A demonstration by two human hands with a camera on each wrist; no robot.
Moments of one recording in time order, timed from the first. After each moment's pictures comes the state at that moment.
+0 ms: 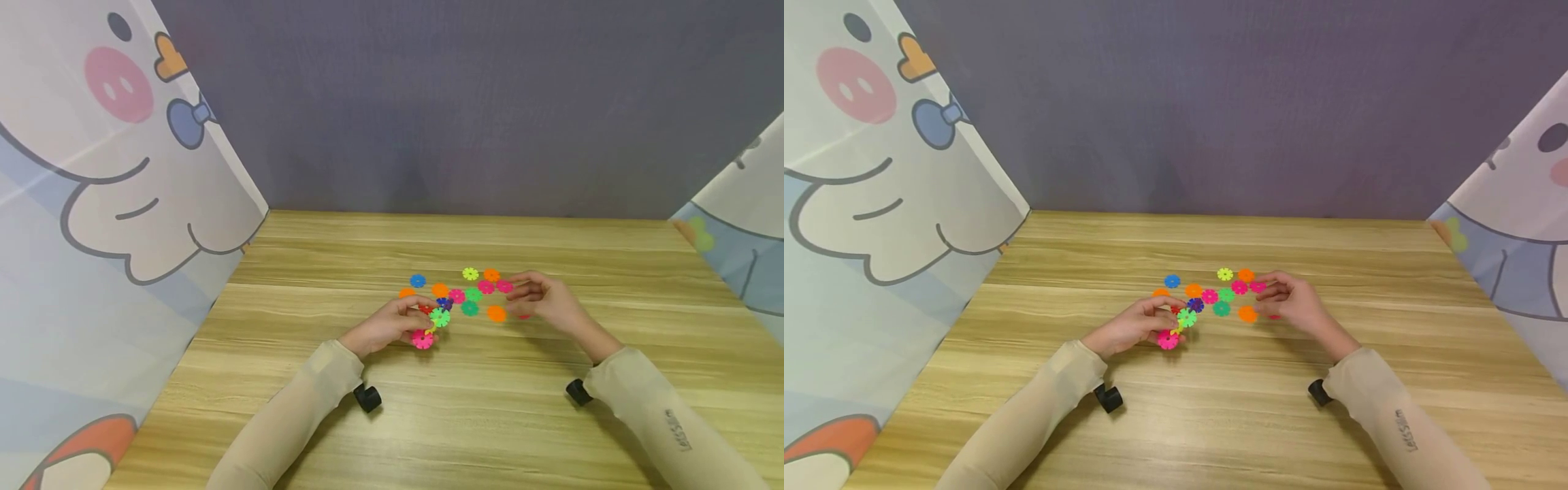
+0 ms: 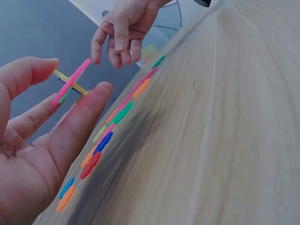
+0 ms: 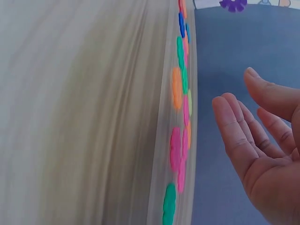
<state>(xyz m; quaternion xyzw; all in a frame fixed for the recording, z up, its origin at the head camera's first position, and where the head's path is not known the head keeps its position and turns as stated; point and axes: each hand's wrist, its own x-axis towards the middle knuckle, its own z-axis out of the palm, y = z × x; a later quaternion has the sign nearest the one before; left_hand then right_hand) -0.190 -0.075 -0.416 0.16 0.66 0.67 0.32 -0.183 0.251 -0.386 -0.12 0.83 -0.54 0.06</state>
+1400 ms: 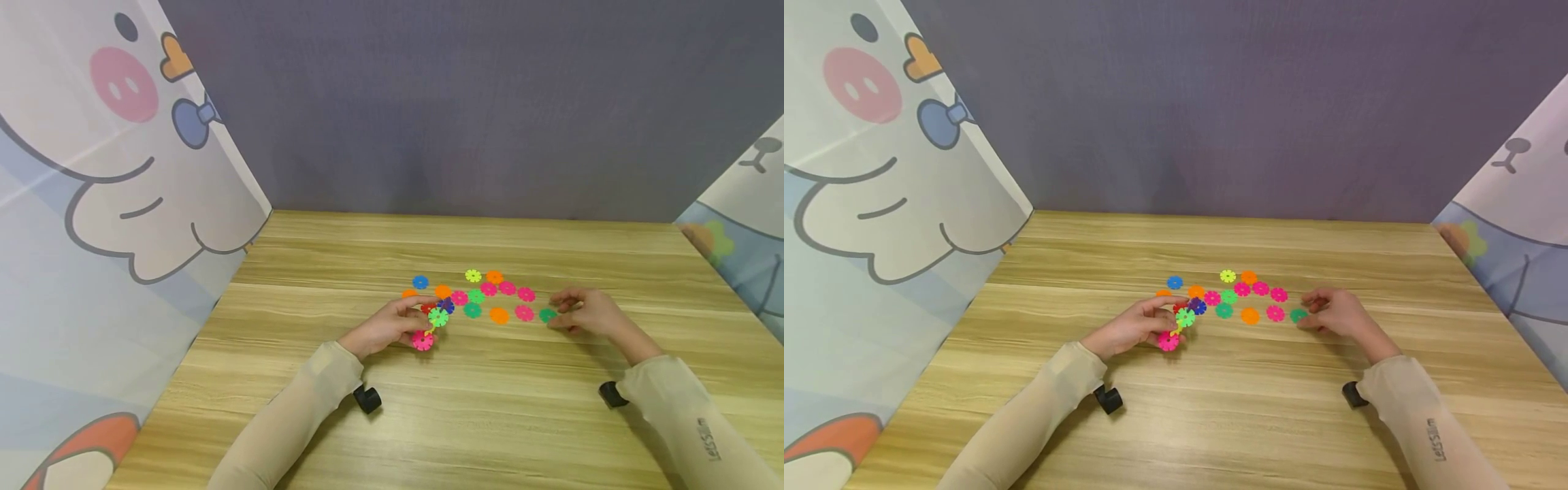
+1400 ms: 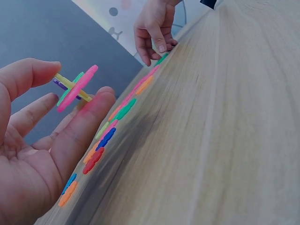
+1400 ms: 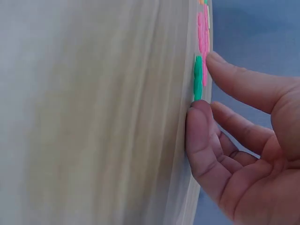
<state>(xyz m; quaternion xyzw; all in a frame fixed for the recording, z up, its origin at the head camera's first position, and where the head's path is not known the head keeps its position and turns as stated) -0.191 -0.078 -0.417 0.15 0.65 0.67 0.32 -0.187 0.316 -0.396 -0.04 0.90 -0.40 0.13</state>
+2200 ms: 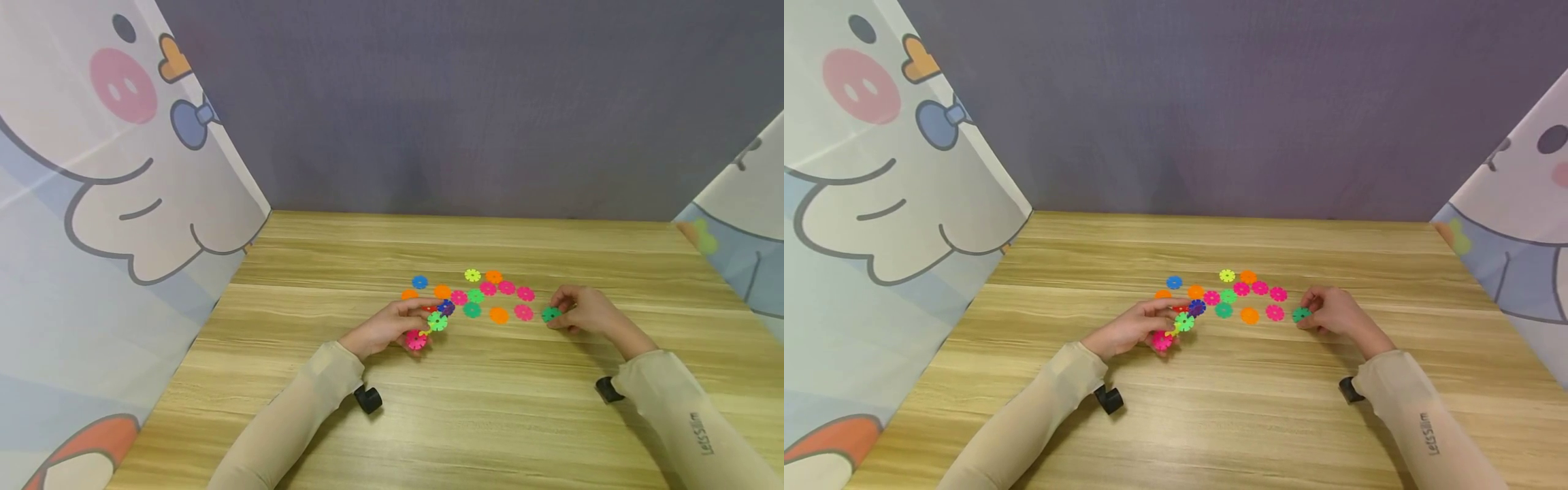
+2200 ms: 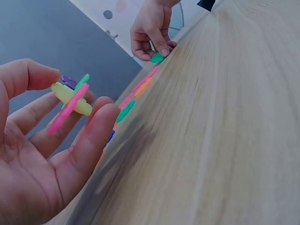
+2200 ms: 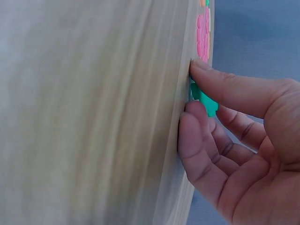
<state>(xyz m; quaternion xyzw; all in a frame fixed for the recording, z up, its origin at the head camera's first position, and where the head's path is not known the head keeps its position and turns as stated) -0.192 -0.078 -0.419 0.17 0.63 0.68 0.33 -0.189 0.309 -0.393 -0.07 0.92 -0.37 0.13</state>
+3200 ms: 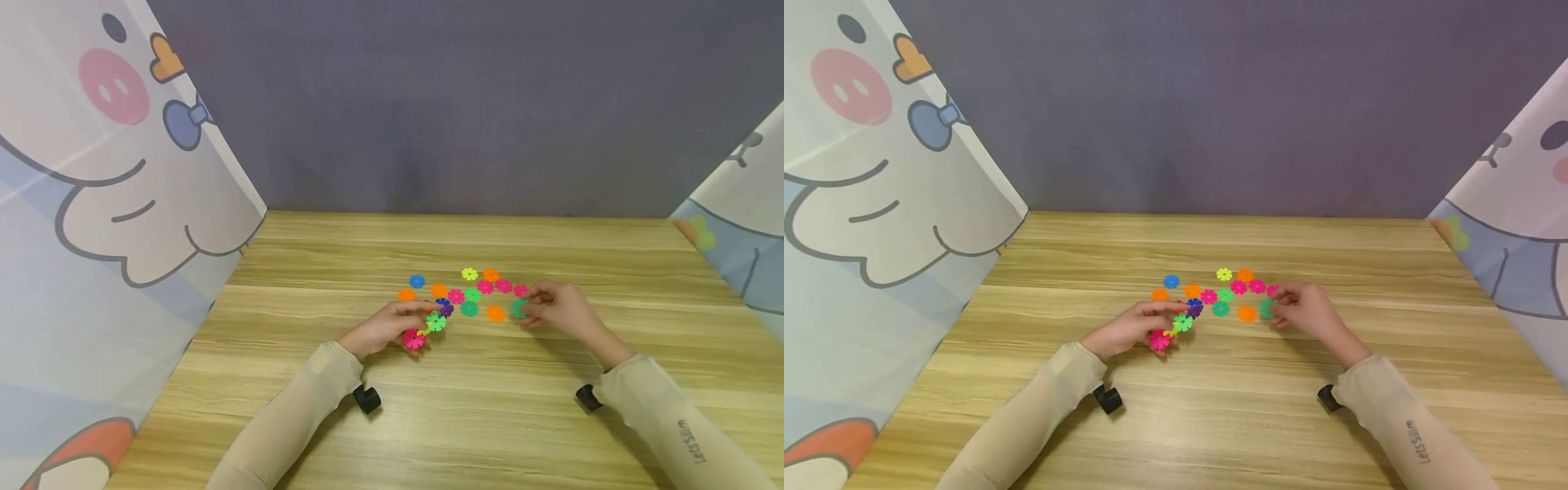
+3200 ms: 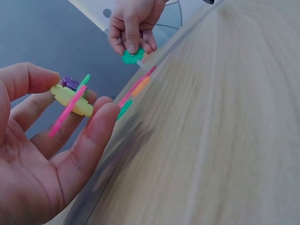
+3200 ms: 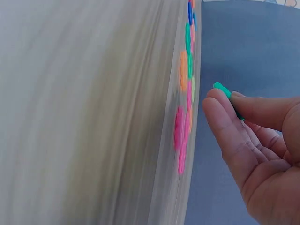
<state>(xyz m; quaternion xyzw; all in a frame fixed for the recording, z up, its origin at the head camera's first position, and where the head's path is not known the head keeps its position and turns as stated) -0.192 -0.076 -0.421 0.15 0.64 0.67 0.34 -0.177 0.263 -0.387 -0.09 0.86 -0.50 0.07</state>
